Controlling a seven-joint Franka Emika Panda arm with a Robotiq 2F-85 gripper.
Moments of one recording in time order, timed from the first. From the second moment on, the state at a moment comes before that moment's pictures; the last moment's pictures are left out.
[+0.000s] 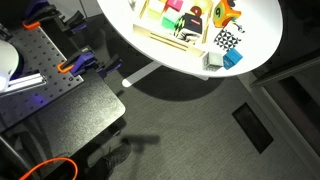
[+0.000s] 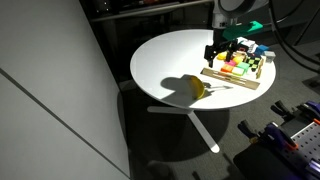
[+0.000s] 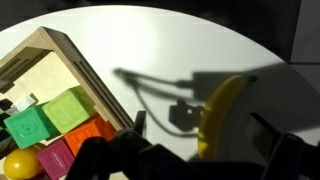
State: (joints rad) arm 0.13 0.24 0.06 -2.17 0.00 2.24 0.30
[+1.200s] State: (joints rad) arm 0.16 0.40 0.06 -2.10 -0.02 2.37 0.30
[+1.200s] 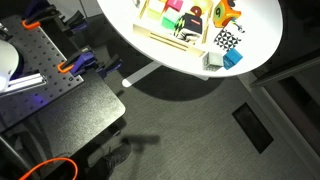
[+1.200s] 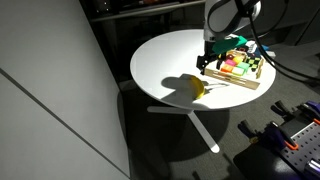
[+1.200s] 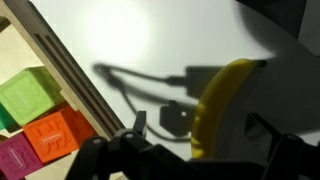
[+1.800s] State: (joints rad) arm 0.28 0.54 -0.02 -2.00 -0.14 2.42 0.45
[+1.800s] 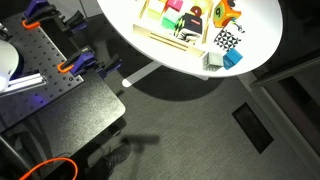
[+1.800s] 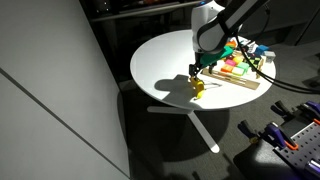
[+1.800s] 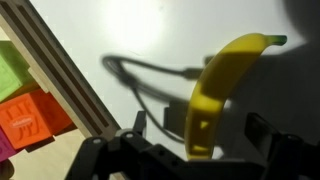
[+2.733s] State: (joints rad) arm 0.35 0.67 -0.08 -1.92 -0.18 2.52 0.64
